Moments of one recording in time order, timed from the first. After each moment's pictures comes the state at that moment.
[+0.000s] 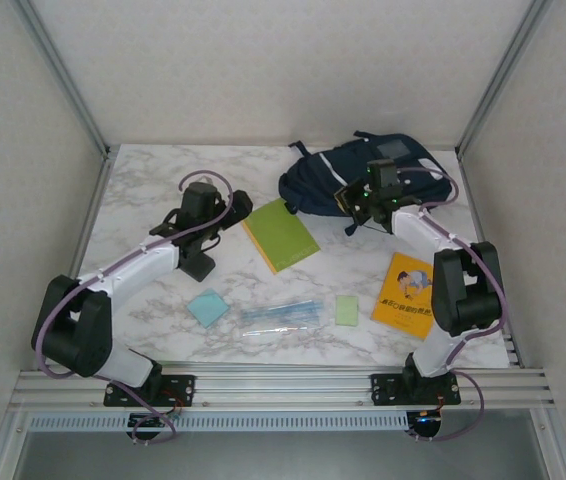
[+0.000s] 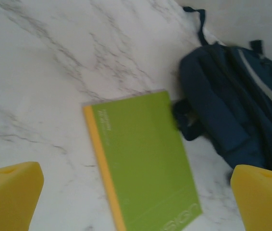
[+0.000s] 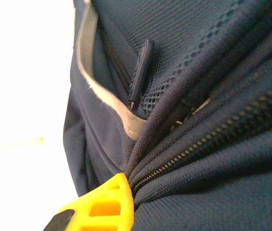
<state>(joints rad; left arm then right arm) -0.45 1.47 0.97 -0.10 -0.06 -0.85 0.29 1.71 1.19 -0.18 -0.32 1.13</state>
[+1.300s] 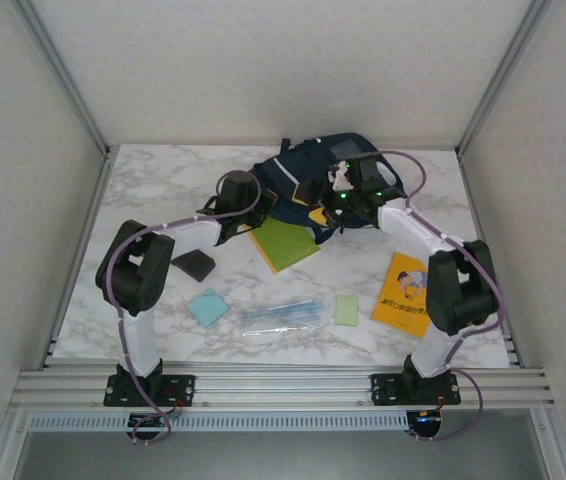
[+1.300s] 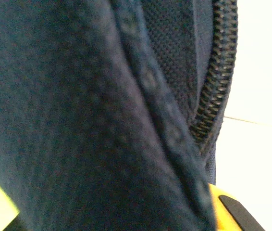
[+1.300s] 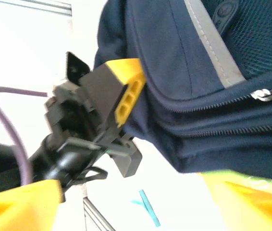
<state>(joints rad) -0.50 1.95 1.21 0.17 0.14 -1.40 0.37 1.69 1.28 -0.33 -0.65 0.83</state>
